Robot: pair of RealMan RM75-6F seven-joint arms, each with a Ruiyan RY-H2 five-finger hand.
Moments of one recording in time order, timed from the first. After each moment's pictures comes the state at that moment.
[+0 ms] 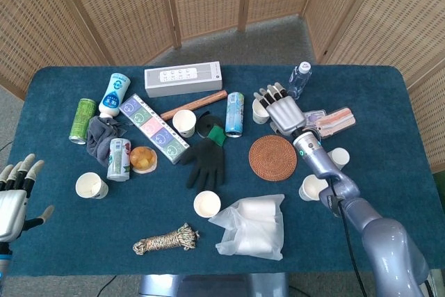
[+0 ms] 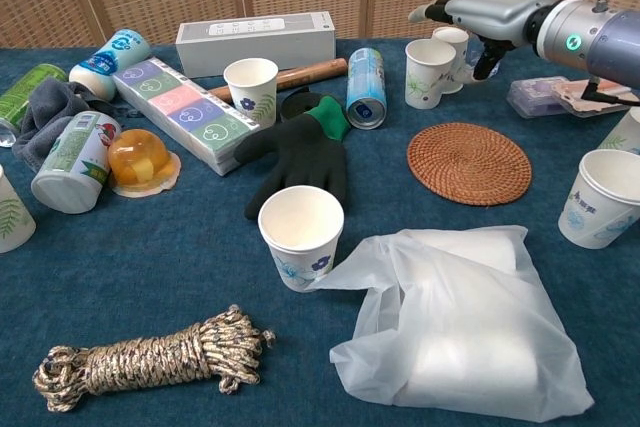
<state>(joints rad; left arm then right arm) -0.06 -1.09 -0.04 -1.80 1.42 1.46 0.21 0.97 -1.79 0.15 -0.51 -1.51 0.82 0.15</state>
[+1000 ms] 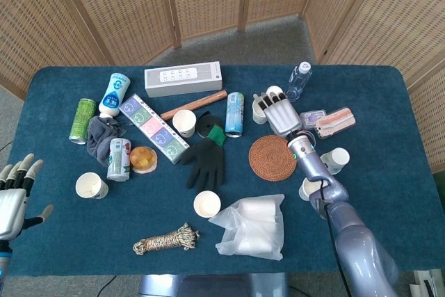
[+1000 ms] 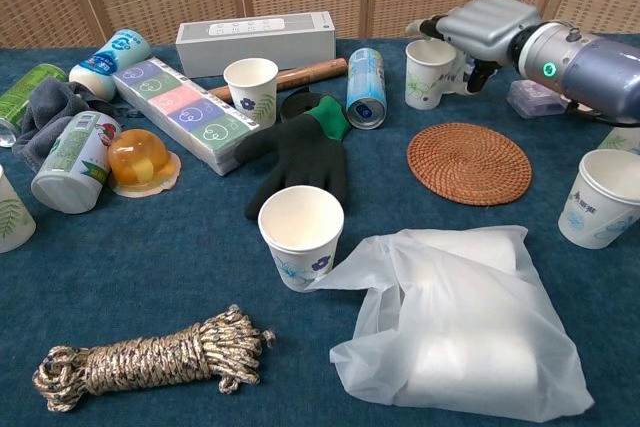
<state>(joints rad) -0.07 -1.10 -0.04 -1.79 1.39 1.45 0.21 0.99 -1.97 0.12 -0.26 -1.48 0.83 0.09</state>
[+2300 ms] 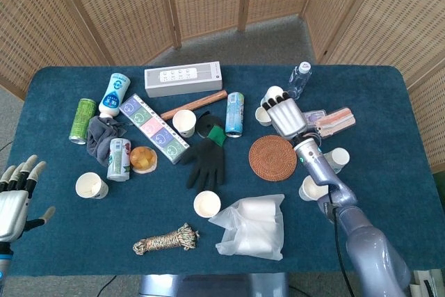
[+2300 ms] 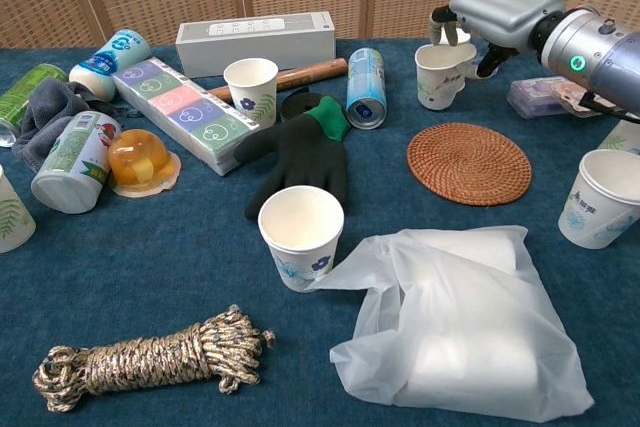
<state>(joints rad) -0.07 -1.09 -0.03 -1.80 1.42 1.45 0.20 0.93 -1.91 0.11 -0.35 -1.49 1.02 0.07</state>
